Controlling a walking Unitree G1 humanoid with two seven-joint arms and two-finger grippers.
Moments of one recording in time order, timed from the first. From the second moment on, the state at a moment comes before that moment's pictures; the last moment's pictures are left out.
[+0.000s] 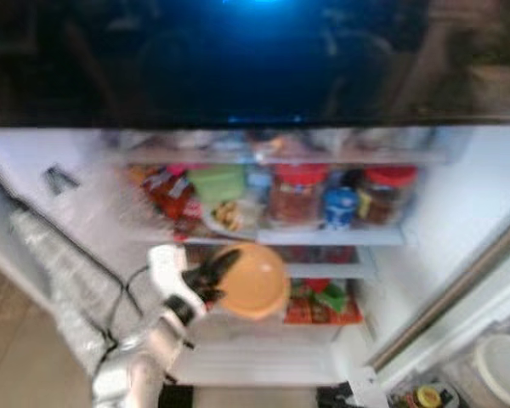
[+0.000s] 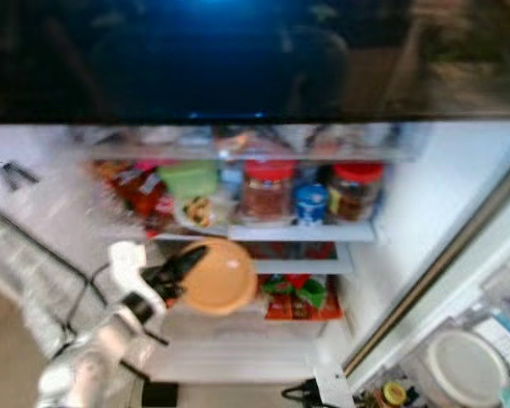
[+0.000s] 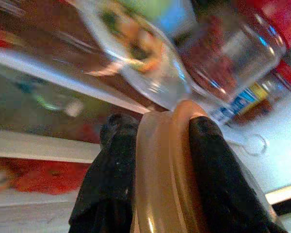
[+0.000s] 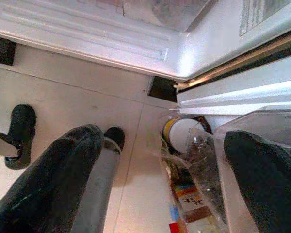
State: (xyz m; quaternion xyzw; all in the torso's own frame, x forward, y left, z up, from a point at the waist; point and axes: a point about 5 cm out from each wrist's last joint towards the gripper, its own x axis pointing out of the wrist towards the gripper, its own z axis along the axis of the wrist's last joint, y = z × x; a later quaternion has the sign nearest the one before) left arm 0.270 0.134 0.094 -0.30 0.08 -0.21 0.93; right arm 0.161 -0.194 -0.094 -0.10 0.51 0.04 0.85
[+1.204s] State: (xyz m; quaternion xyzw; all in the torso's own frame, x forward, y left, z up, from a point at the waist) left arm 0.260 0.142 0.047 -0.42 0.15 -0.18 0.88; right arm 0.166 -0.194 -0.092 -0.09 0.50 0.02 0.86
